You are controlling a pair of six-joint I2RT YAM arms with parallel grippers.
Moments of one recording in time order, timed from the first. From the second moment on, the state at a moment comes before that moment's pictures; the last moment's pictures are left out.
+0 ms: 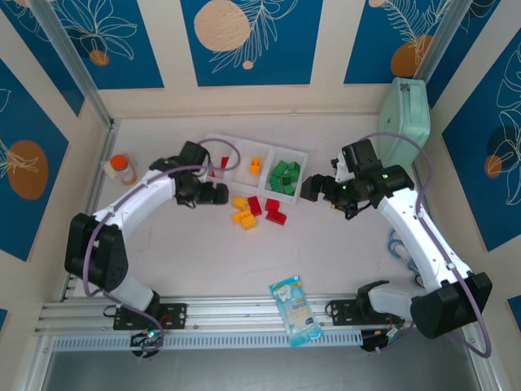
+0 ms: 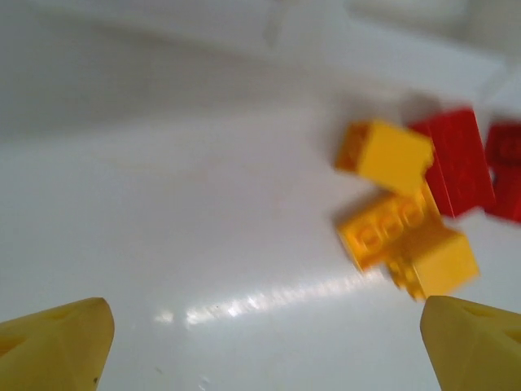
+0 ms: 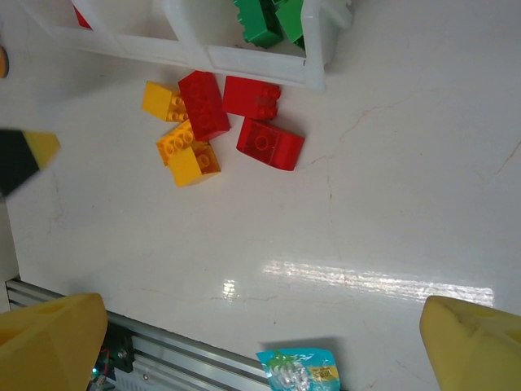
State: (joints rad) left arm -0.45 1.55 1.19 -0.85 0.10 -0.35; right arm 0.31 1.21 1.21 -1.10 -0.34 0.54
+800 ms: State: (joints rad) left arm -0.86 1.87 1.20 -0.62 -0.13 -0.95; right arm 0.32 1.18 1.21 -1.08 -0.28 0.56
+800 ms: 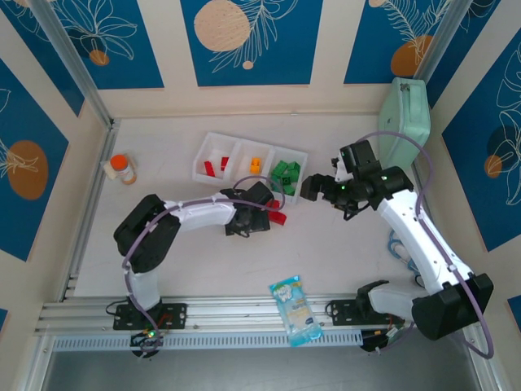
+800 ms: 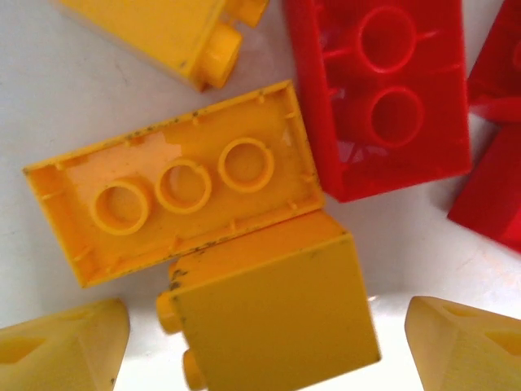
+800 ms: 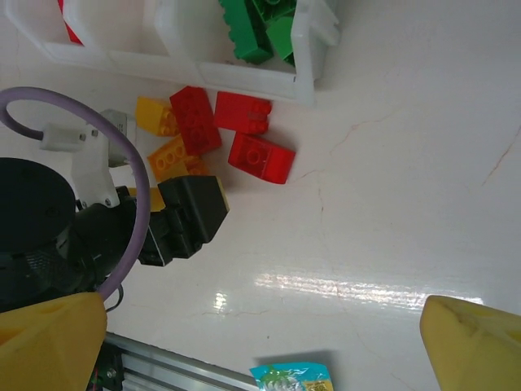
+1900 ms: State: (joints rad) left arm -0.70 1.67 1.14 -0.65 -0.14 -0.73; right arm 0.23 1.16 1.13 -1.08 -0.29 0.54
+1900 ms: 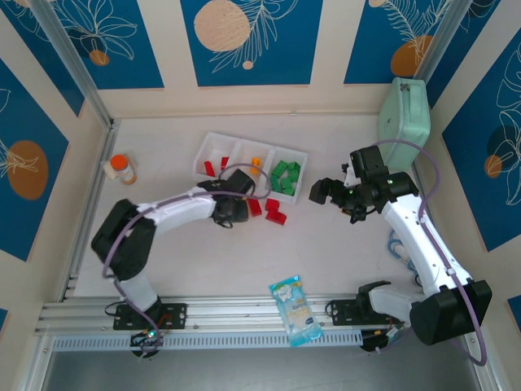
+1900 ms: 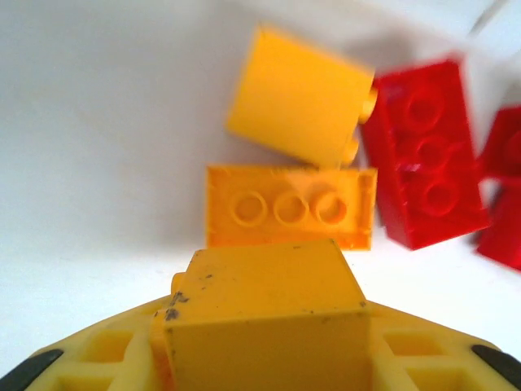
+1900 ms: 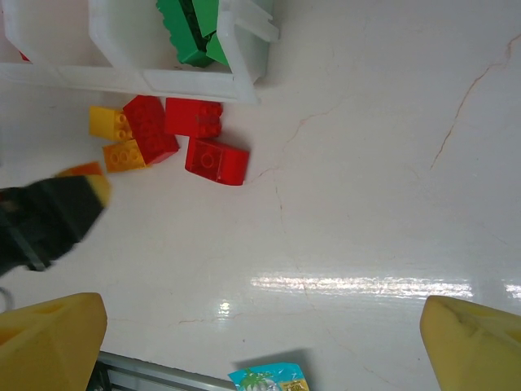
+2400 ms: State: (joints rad) left arm -0.33 1.81 1.67 -0.83 -0.11 -0.45; right arm 0.23 1.15 1.13 -1.07 -0.29 0.54
